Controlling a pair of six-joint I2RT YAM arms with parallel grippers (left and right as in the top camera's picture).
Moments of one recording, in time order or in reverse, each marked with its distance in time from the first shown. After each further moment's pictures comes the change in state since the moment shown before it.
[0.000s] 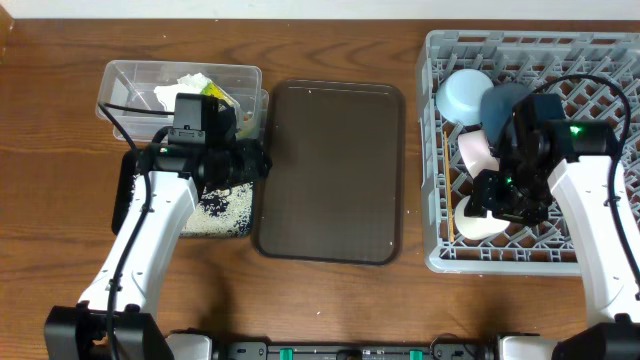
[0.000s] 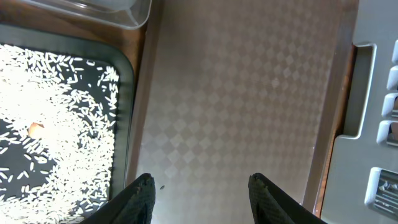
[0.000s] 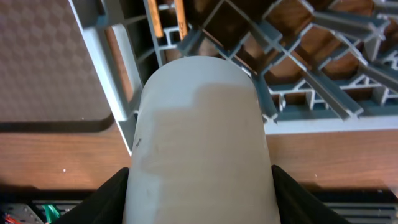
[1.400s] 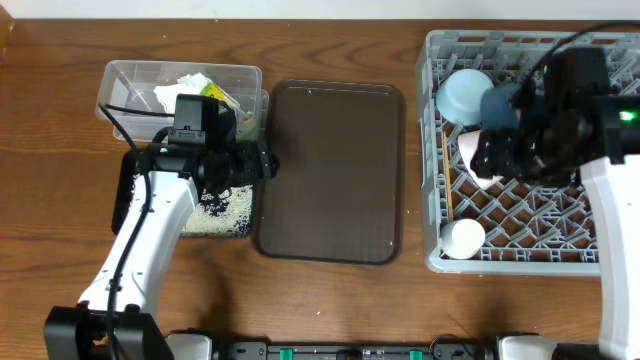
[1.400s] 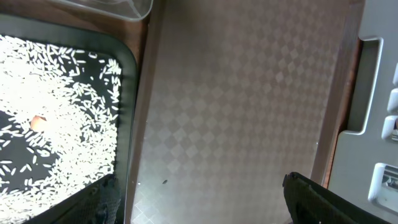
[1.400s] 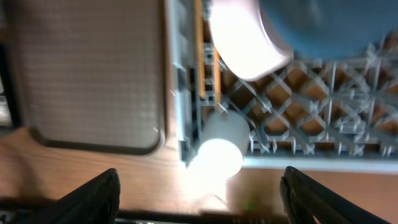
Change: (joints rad) left arm 0.000 0.000 0.000 -0.020 -0.003 0.003; right arm 0.055 -0.003 0.463 -0.139 -0.011 -0.025
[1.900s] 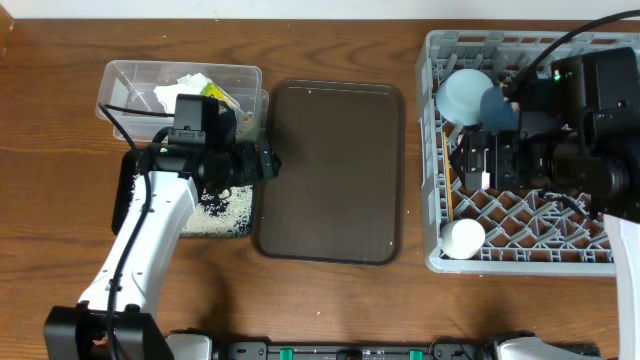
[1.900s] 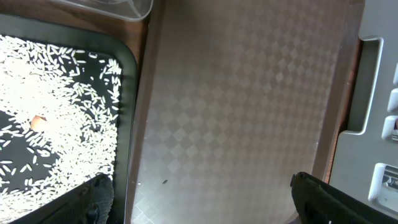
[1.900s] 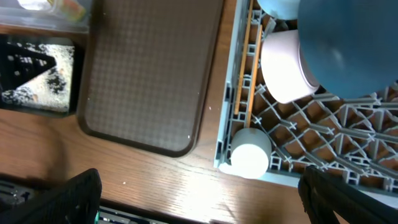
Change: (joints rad) left arm 0.000 0.000 0.000 0.000 0.000 0.000; right arm 0.121 -0.085 0.146 -0.058 -0.013 0.006
